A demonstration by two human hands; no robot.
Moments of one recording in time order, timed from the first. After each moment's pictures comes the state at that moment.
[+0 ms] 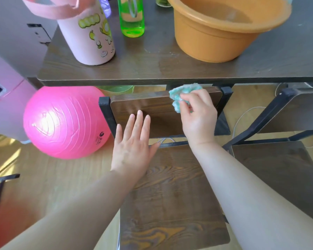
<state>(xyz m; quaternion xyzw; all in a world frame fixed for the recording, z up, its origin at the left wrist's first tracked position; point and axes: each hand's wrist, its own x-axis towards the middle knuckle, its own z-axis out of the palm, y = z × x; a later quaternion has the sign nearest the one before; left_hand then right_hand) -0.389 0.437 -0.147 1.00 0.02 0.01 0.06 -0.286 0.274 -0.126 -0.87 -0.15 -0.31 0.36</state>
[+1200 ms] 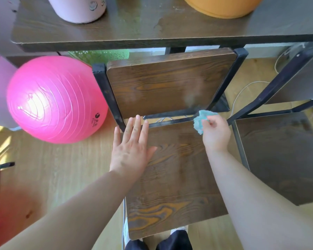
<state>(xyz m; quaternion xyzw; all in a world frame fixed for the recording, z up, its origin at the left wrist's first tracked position) -0.438 0.451 -0.193 0.99 -0.01 -0.16 0.01 -0.351 0.217 -0.250 -0.86 0.24 -0.08 0.45</state>
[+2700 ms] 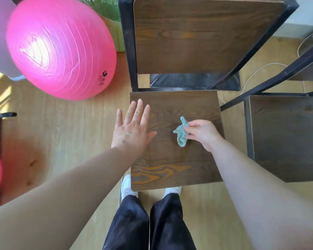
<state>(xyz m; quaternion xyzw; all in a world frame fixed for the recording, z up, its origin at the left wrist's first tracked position) -0.503 0.469 -0.232 0.97 0.01 -0.22 0.04 -0.430 0.237 -0.282 -0.76 0.24 0.33 0.50</state>
